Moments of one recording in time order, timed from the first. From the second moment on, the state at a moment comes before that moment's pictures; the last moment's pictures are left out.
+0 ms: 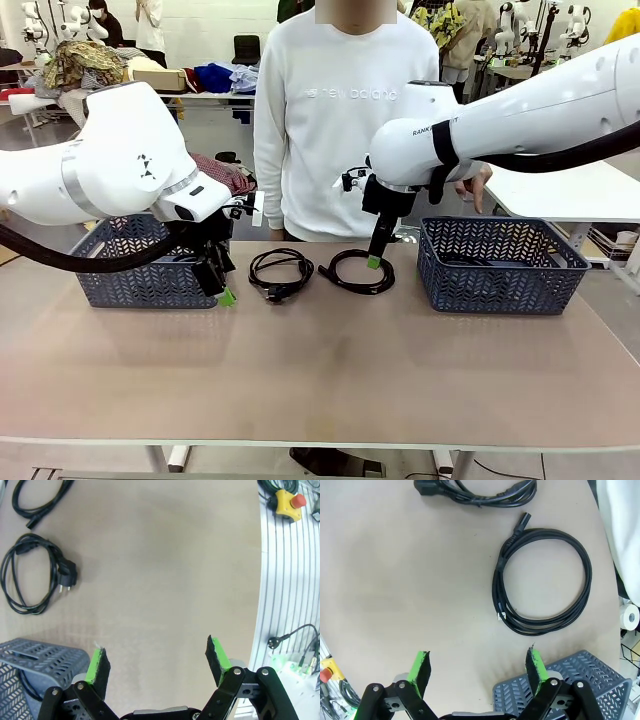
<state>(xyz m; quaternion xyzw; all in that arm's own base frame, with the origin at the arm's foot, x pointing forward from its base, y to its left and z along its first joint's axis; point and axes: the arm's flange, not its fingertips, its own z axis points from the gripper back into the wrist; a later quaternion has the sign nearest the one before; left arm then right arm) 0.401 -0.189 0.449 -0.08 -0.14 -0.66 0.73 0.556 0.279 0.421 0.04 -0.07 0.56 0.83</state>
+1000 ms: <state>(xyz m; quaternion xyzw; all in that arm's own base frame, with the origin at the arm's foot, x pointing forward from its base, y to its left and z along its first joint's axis) 0.401 -0.189 0.449 -0.08 -0.14 -0.66 0.73 0.597 0.321 0.347 0.04 -0.05 0.58 0.81</state>
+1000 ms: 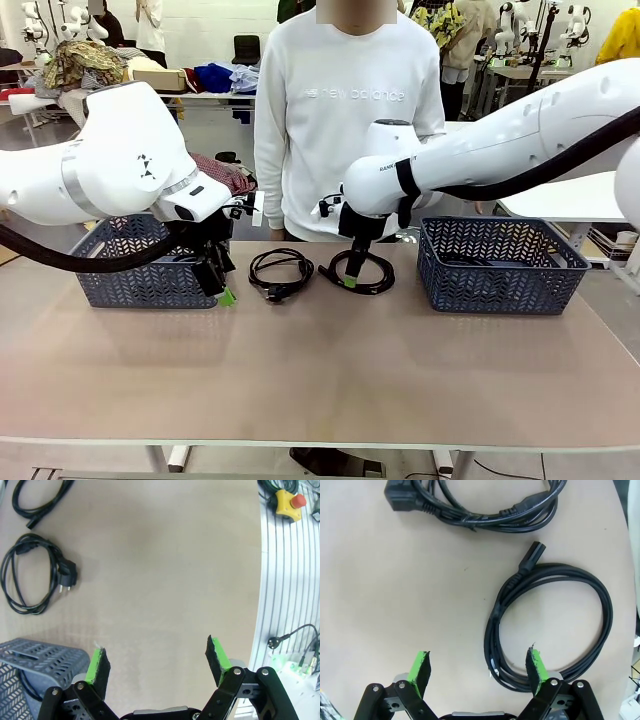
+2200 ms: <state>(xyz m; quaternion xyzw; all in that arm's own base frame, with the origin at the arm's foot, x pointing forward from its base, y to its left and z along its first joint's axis) 0.401 -0.189 0.449 -0.08 -0.14 -0.66 0.73 0.623 0.349 0.313 0.02 -0.03 0.52 0.85</state>
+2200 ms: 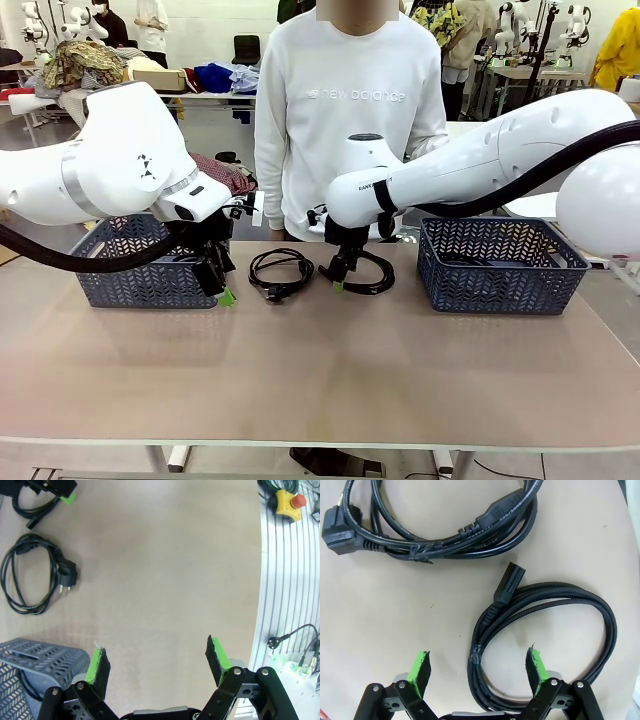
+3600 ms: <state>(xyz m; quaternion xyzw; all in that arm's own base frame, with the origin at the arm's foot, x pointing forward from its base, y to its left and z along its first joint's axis) 0.401 -0.189 0.449 -0.08 -0.14 -0.66 0.73 0.629 0.353 0.307 0.01 -0.01 0.51 0.86</state>
